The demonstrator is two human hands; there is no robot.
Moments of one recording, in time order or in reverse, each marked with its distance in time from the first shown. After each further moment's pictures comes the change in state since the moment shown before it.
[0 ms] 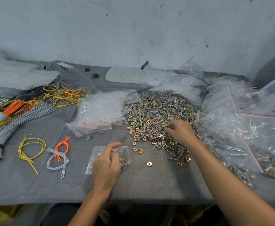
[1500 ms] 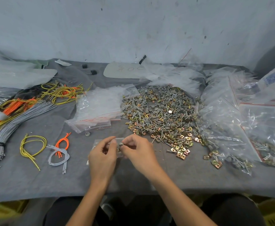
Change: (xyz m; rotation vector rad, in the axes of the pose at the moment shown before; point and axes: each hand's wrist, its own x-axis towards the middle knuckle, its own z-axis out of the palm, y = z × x) left_hand 0.005 -0.005 0.000 -0.264 0.095 -0.200; right_hand -0.121 -0.126 0.056 0.857 -0.071 -0.057
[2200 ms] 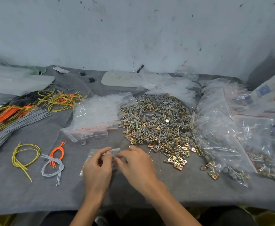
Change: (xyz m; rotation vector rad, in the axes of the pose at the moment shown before) left_hand 0.000 -0.003 -0.002 0.007 0.023 0.036; right_hand -0.005 -0.003 -0.005 -0.632 0.032 -0.323
